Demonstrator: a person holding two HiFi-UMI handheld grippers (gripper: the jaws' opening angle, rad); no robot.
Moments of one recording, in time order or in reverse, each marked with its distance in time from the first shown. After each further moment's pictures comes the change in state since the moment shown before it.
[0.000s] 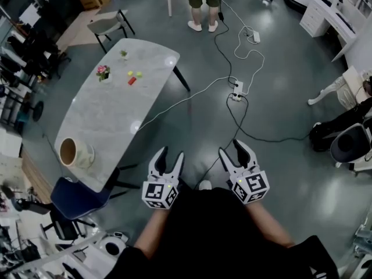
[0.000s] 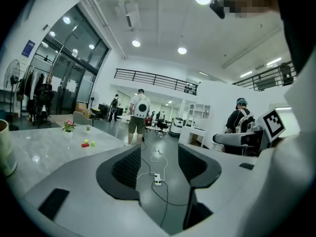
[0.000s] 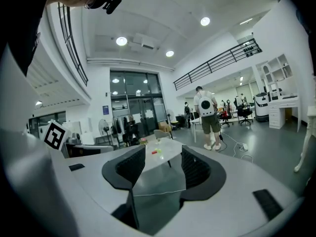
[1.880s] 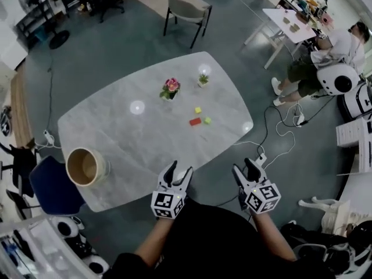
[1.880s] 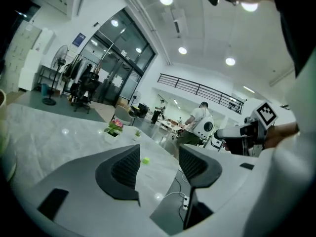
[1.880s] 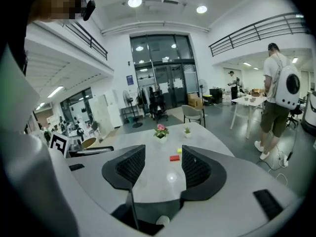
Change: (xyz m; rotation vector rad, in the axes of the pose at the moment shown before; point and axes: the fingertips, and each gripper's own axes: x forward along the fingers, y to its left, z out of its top) left arm 0.113 0.422 0.045 -0.322 -0.089 0.364; right arm 0.500 0.102 0.037 -0.156 0.394 0.357
